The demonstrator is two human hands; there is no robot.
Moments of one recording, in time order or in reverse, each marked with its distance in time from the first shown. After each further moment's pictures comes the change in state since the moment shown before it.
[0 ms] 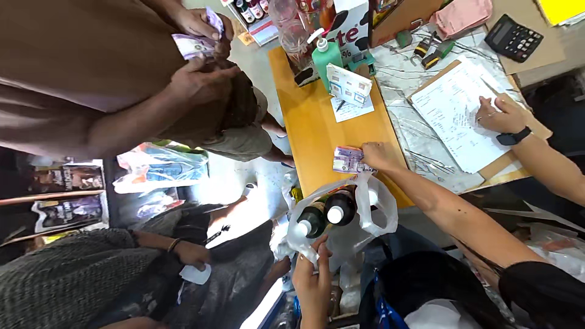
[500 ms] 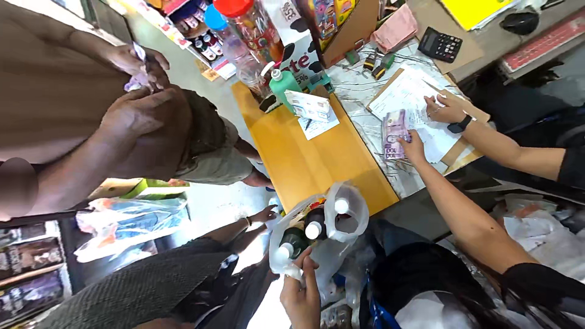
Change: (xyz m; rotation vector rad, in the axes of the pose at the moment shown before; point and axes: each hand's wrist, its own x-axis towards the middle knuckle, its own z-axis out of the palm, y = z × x) left_hand 0.010 0.004 0.007 -0.057 -0.030 0.086; right_hand -0.079 0.179 -0.024 0.812 0.740 0.348
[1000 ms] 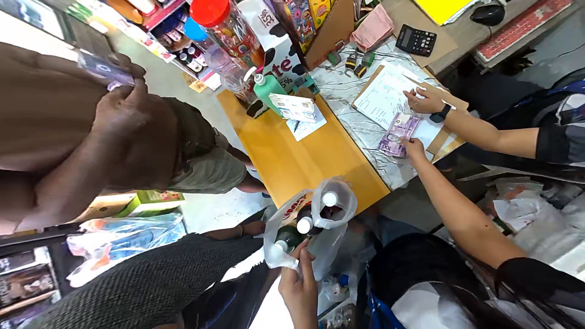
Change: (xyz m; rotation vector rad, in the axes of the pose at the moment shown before) left_hand 0.001 0.000 0.001 0.031 -0.057 0.044; right_hand -0.026 0.027 -0.023 0.253 0.119 0.346
